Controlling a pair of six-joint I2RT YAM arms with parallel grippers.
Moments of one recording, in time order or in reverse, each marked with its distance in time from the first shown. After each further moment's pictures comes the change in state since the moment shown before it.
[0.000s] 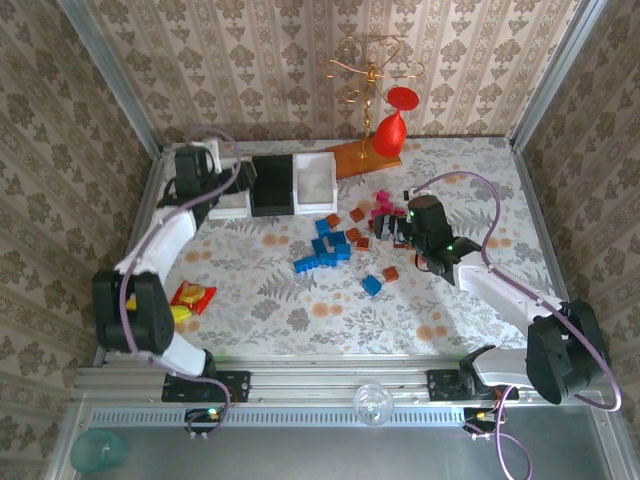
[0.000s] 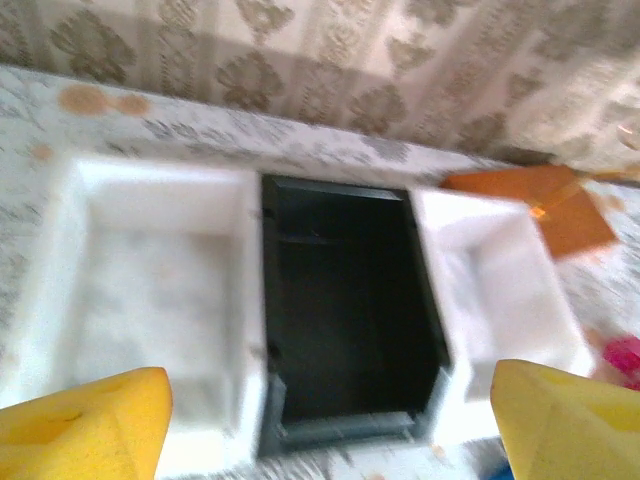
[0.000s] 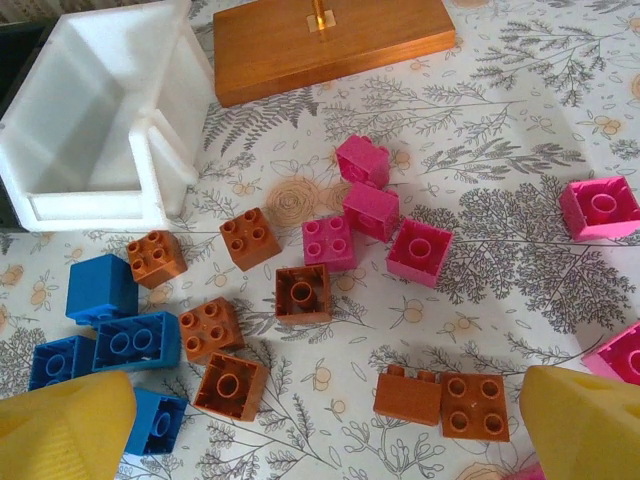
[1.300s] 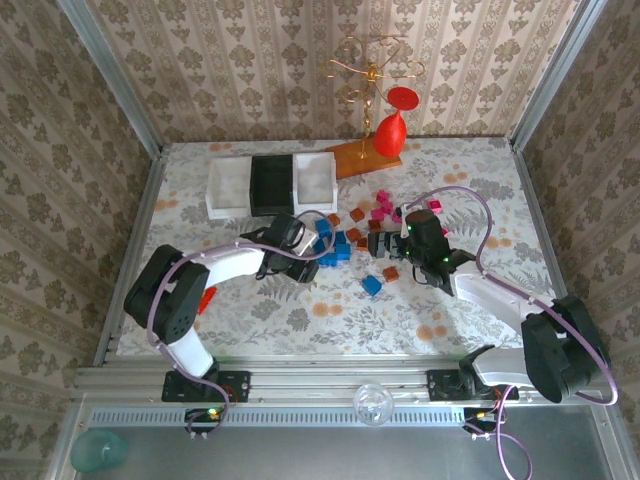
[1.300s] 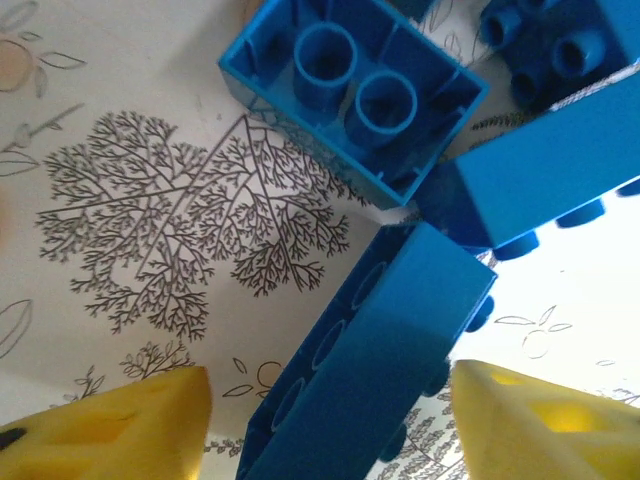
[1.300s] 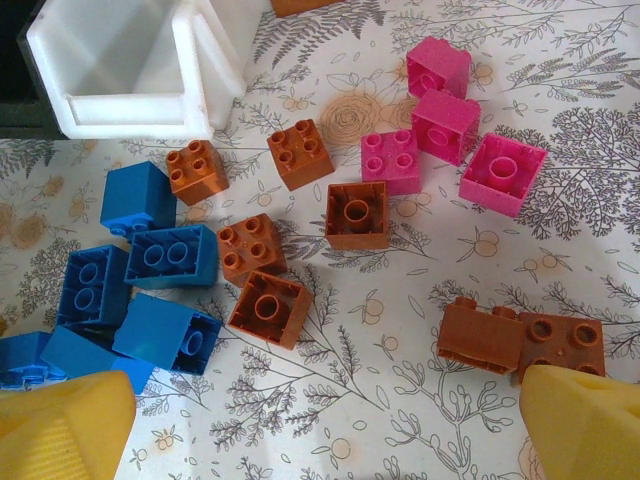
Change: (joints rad) left arm -0.488 0.215 -0.178 -0.184 -0.108 0.290; right arm 0.020 0.008 -0.123 0.102 -0.125 -0.005
